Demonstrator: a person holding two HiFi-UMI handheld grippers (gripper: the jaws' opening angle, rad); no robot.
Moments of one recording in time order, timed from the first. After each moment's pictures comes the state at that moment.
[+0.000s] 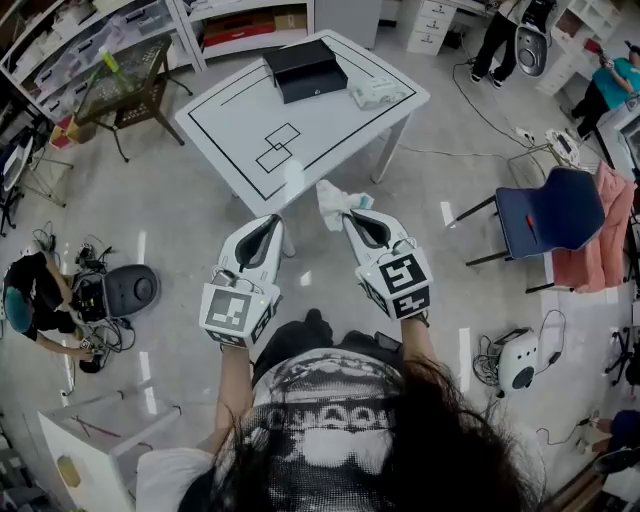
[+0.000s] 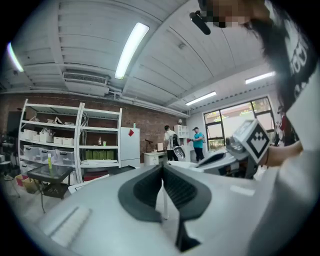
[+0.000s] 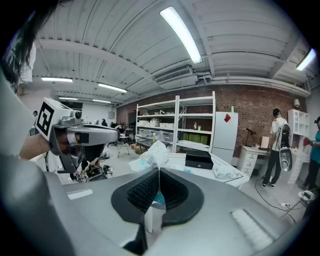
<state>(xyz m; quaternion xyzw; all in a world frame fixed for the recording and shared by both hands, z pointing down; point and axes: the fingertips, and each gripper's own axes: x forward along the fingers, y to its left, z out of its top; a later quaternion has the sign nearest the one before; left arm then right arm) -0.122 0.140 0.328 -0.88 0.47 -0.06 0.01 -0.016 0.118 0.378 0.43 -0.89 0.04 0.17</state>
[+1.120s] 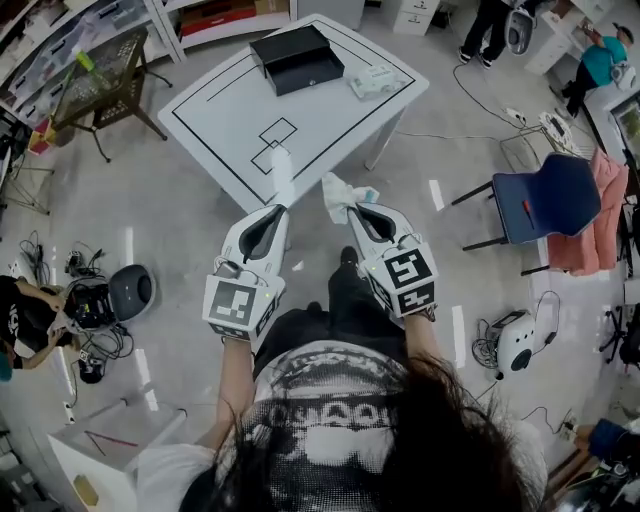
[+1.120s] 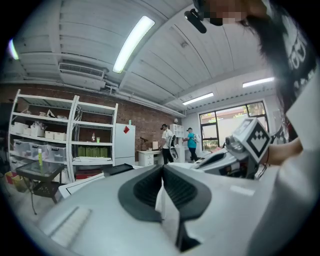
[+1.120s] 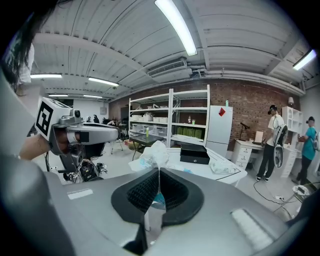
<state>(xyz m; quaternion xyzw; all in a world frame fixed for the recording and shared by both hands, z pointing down) -0.143 0.071 0.350 -0.90 0.44 -0.07 -0.01 -0.035 0.062 0.401 0.46 -0.86 0.07 0.20</state>
